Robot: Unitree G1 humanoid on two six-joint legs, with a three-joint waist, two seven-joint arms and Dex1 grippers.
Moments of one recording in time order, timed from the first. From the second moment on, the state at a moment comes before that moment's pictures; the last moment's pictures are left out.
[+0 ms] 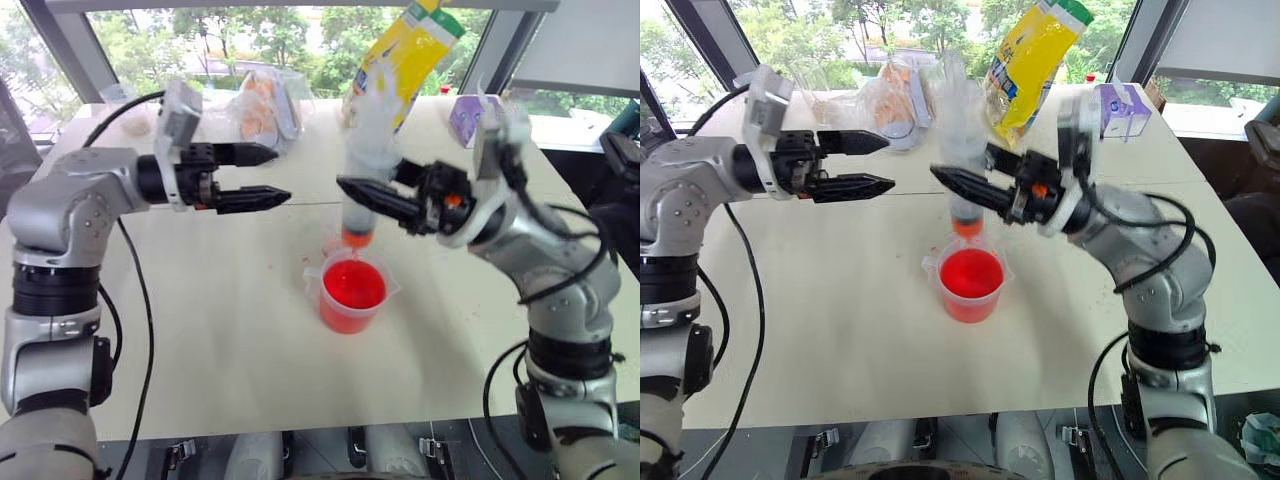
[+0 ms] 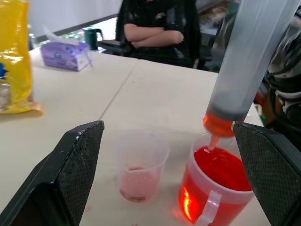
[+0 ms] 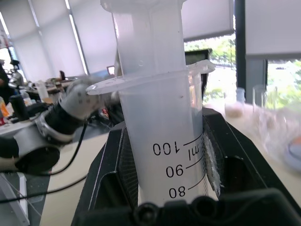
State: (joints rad) left arm -0.82 0.74 0.07 -0.01 -0.67 0.78 -1.17; right arm -0.68 -0.49 -0.10 -0.37 0.87 0.65 0.72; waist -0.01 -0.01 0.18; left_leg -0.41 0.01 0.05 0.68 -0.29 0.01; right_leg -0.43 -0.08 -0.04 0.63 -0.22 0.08
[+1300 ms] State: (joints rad) left arm -1.03 0.41 -0.01 0.13 -0.64 0.66 -1.07; right arm -0.73 -0.35 -0.01 0.18 0.52 0.30 0.92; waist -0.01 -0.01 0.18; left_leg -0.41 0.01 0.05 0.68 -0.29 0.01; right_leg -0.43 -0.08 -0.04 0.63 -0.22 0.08
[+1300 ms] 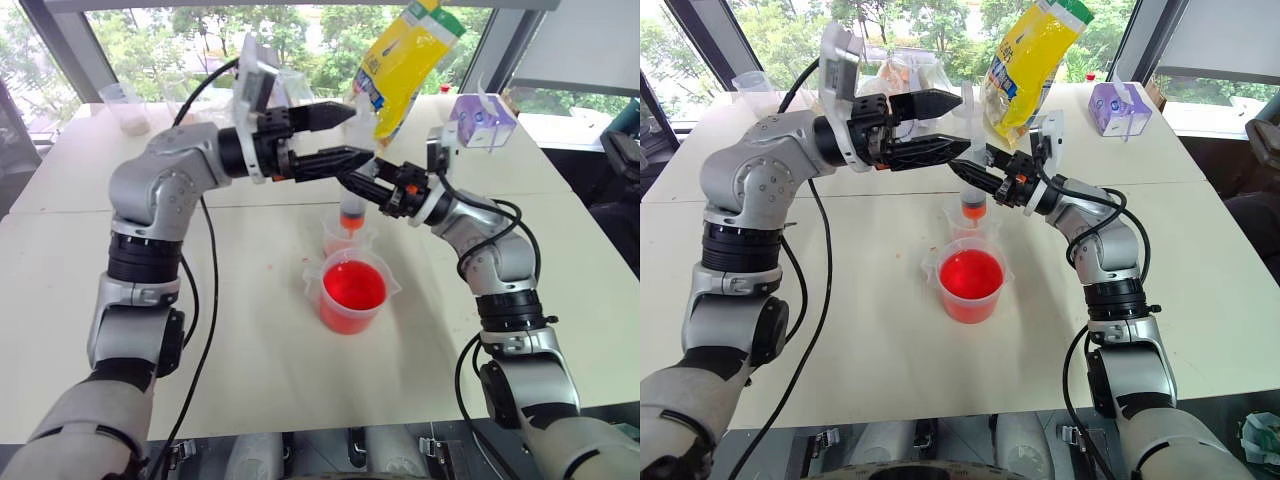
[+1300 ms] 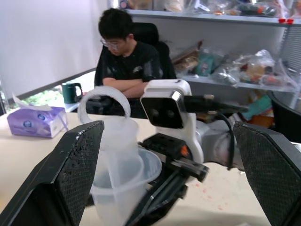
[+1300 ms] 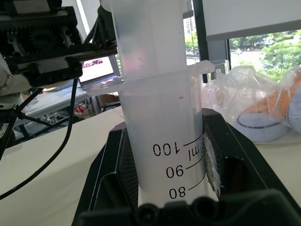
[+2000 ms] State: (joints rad) left arm -1.06 0.36 -0.02 0.20 -0.55 0.61 -1.07; right arm -0.72 -0.36 0.00 0.17 0.50 0.31 0.94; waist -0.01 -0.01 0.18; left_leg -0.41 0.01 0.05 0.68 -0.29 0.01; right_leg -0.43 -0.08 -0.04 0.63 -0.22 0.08
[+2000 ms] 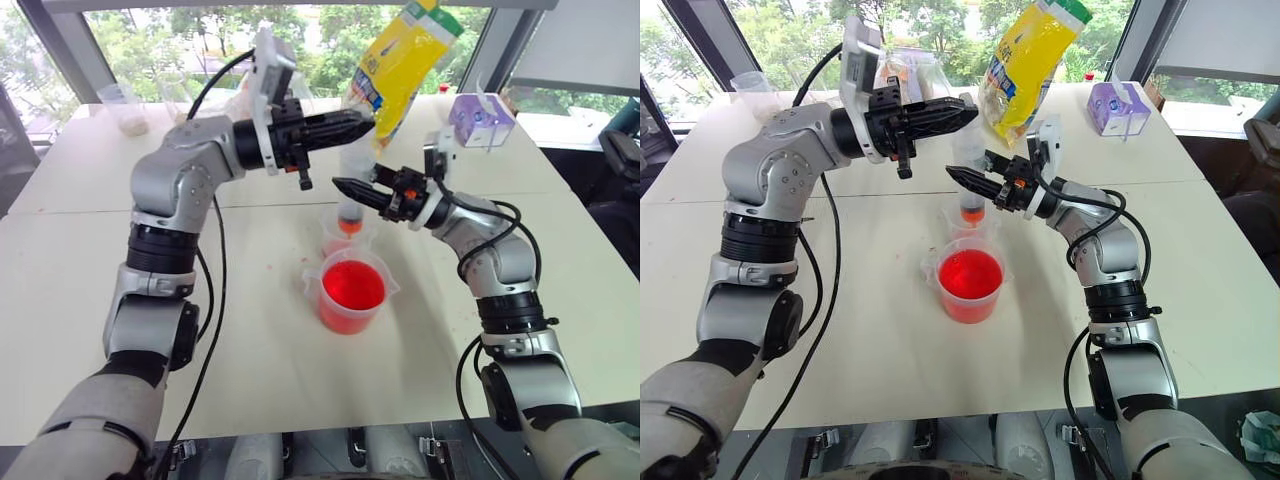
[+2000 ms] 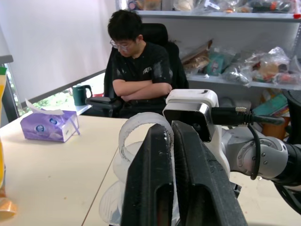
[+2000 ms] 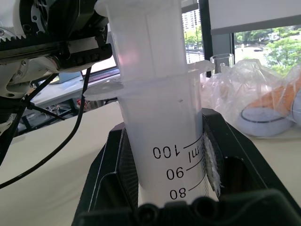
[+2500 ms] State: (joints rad) left arm -1.02 0.37 -0.03 0.19 -0.52 0.57 -1.09; right arm -0.72 -0.36 0.00 0.16 0.50 0.35 0.94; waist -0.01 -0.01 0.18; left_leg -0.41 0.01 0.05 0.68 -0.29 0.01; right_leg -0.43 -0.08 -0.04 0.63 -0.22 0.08
